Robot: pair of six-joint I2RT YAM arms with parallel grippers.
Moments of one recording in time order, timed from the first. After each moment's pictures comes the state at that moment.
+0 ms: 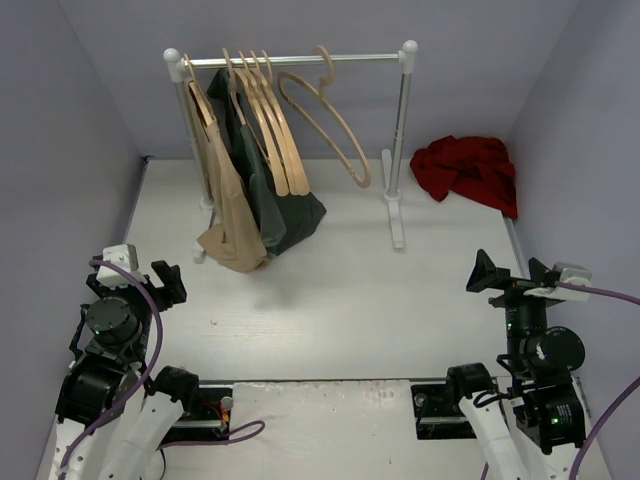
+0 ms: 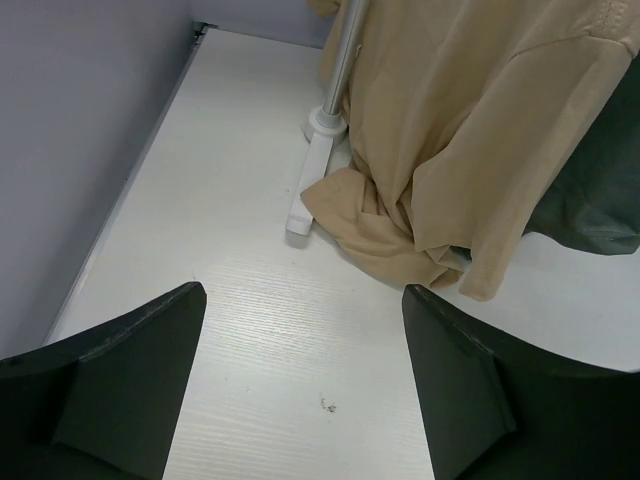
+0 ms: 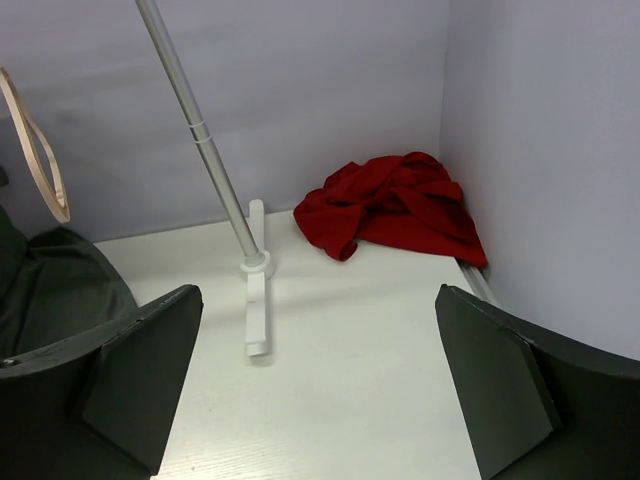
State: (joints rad) left arm -0.28 0.34 0.85 -0.72 -0.40 -0.20; right arm 0.17 0.19 0.79 -0.44 0.28 0.09
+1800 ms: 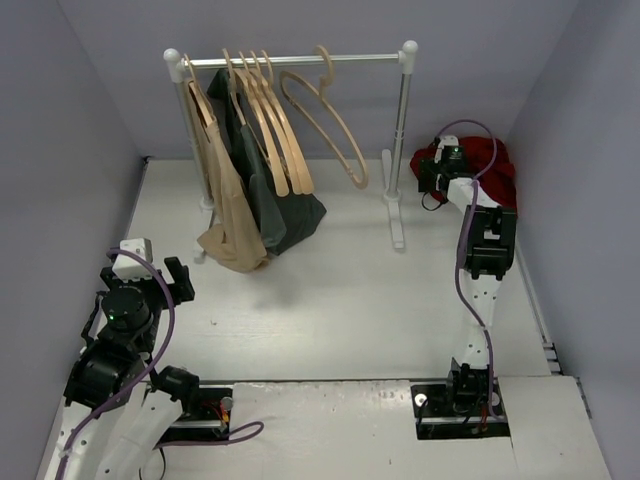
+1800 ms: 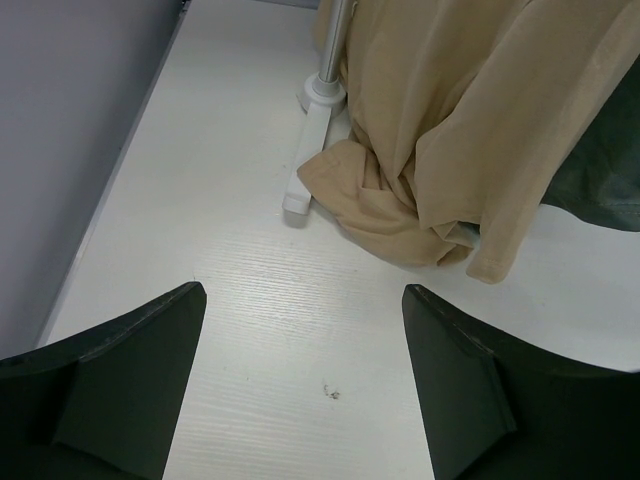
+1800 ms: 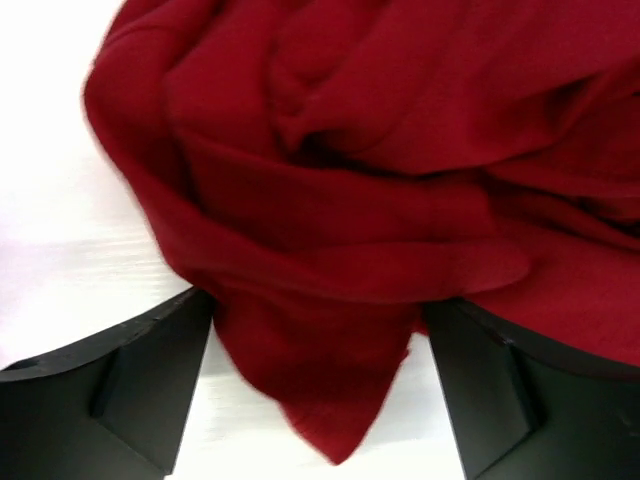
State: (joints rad) left arm -0.32 0.40 0.82 -0.72 -0.42 -0.20; right arm -0.05 2.42 1.88 -0.13 0.08 -0.11
